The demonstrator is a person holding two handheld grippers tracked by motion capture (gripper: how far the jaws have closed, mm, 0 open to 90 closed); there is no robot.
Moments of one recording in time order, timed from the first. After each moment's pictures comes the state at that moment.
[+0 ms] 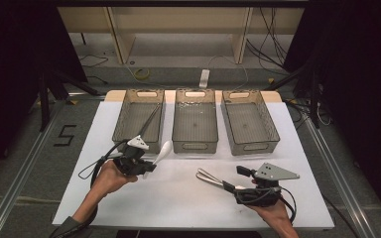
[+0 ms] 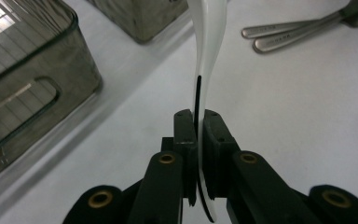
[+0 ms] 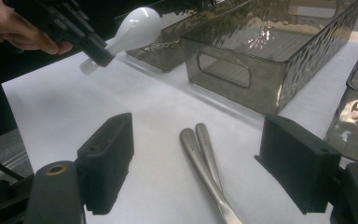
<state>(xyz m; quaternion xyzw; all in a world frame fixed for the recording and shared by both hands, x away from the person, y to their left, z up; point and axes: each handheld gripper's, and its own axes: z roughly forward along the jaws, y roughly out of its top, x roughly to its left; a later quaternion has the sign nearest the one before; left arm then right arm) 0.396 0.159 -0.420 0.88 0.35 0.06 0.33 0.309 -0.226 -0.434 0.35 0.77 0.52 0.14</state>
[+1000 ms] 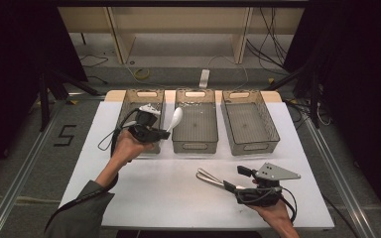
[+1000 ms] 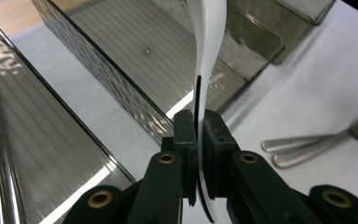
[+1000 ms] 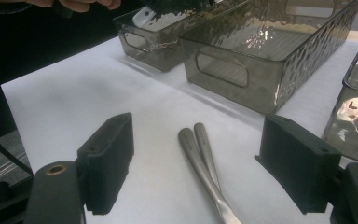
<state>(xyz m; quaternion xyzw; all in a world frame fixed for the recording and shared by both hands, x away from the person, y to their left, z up) 0.470 0.129 -0.383 0.84 0.38 0.08 0.38 0.309 -0.228 -0.434 0.35 0.77 0.52 0.14</state>
